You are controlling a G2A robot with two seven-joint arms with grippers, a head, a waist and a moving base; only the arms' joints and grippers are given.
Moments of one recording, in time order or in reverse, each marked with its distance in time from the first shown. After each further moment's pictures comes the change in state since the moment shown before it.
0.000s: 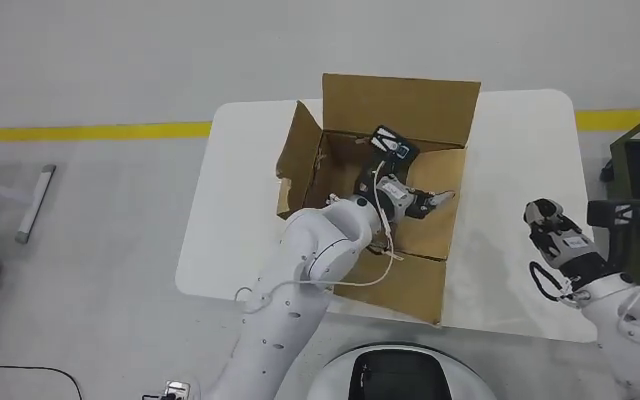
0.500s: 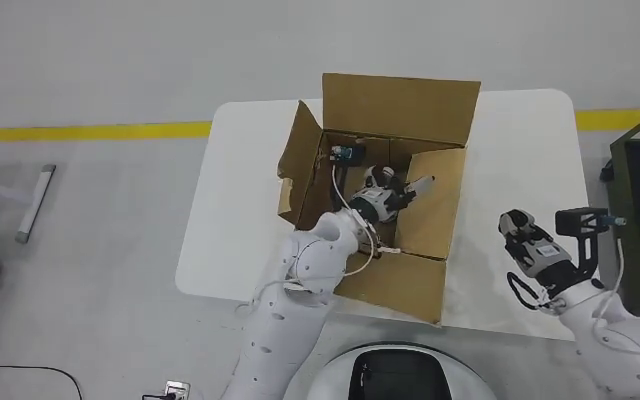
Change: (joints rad) left arm 0.133 -0.017 -0.094 0.052 -0.408 0.249 0.146; right arm 0.005 -0.008 -0.092 0.010 -0.018 -0.007 0.002
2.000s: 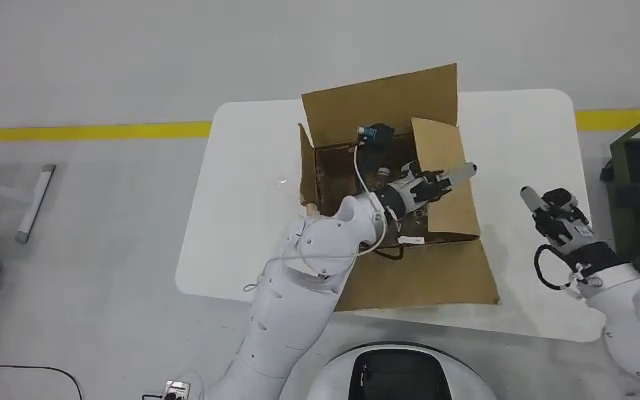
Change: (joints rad) left arm -0.158 -0.022 0.091 0.015 -0.296 0.032 -0.072; right arm 0.056 -0.016 0.144 -0.050 0.262 0.155 0.045
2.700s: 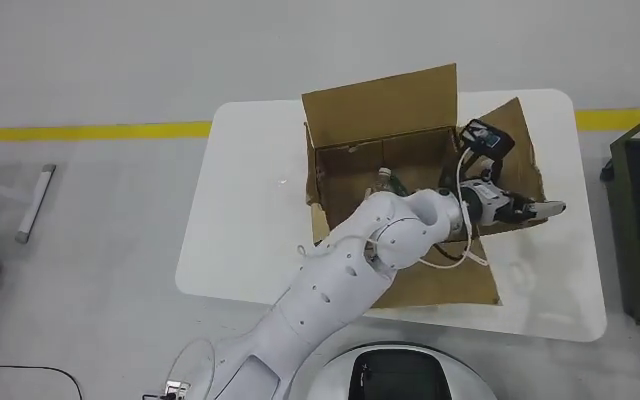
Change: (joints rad) left arm -0.268 -0.096 0.338 0.342 0.205 -0.278 0.137; right arm -0.010 0.007 0.341 0.053 0.151 0.062 0.083
